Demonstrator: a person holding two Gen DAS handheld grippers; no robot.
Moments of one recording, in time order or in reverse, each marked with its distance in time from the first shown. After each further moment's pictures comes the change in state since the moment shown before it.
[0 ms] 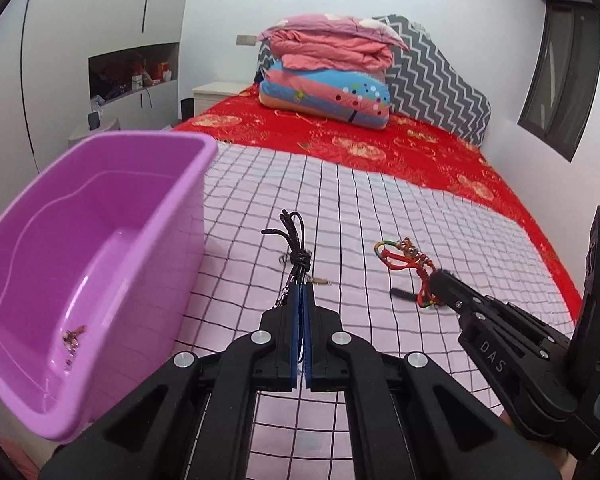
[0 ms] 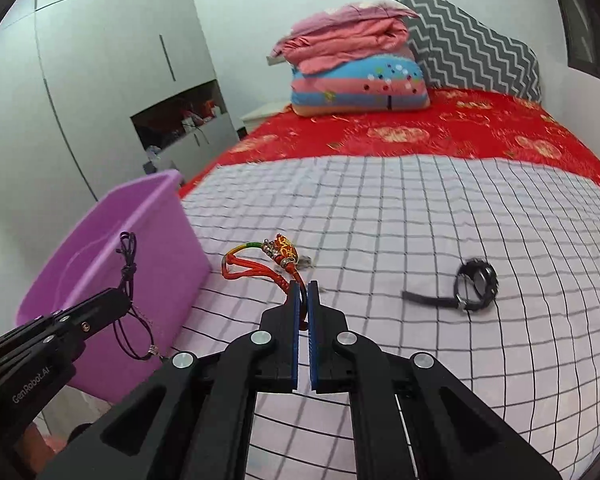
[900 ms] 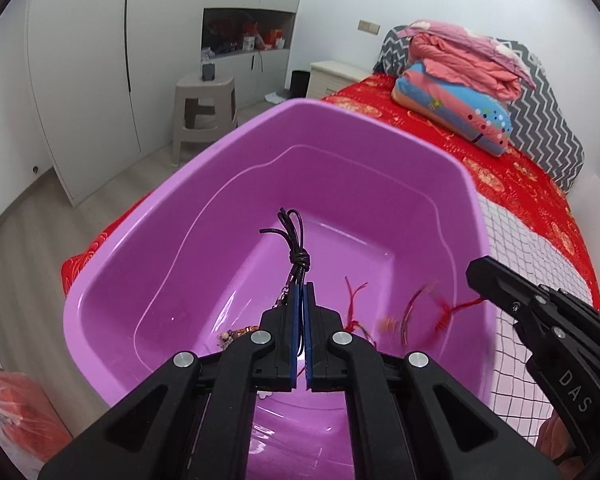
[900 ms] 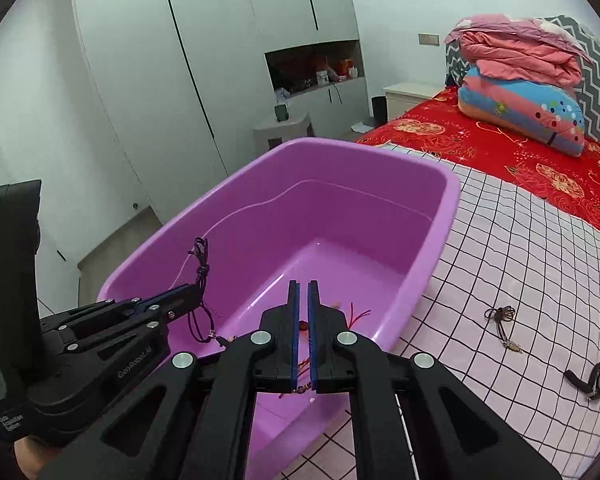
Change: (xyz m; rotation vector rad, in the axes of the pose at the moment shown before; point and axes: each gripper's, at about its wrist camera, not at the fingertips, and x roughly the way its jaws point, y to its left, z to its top) left arm -0.009 0.220 0.012 -0.237 0.098 0.255; right arm 0.068 0.245 0.028 -0.310 0.163 0.305
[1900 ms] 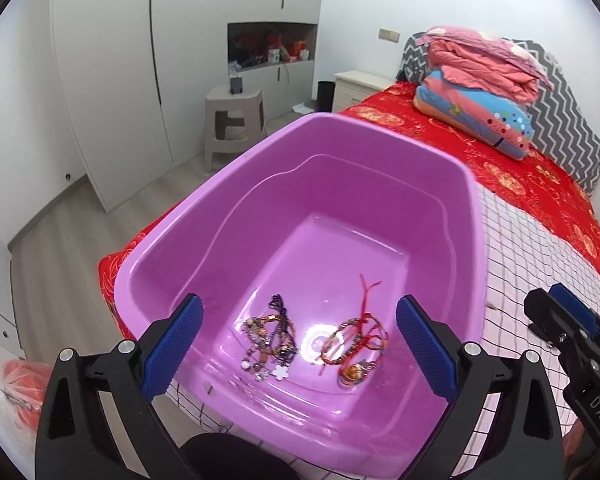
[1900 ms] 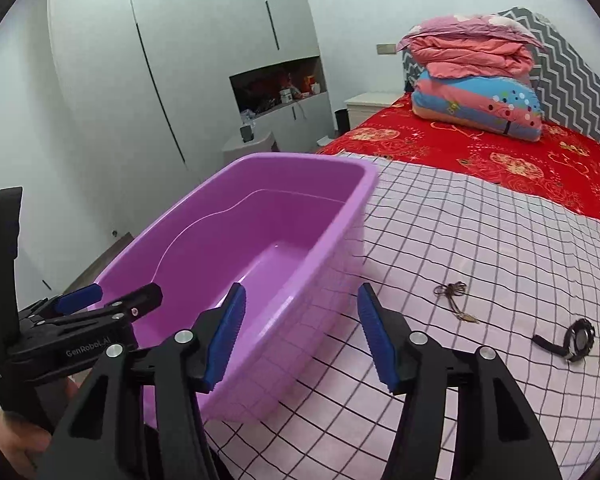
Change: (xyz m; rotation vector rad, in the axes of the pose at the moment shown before) left arm -0.052 -0.020 -0.018 0.005 -0.058 0.119; right arm -0.066 -0.048 -0.037 0.100 -0.092 -0.085
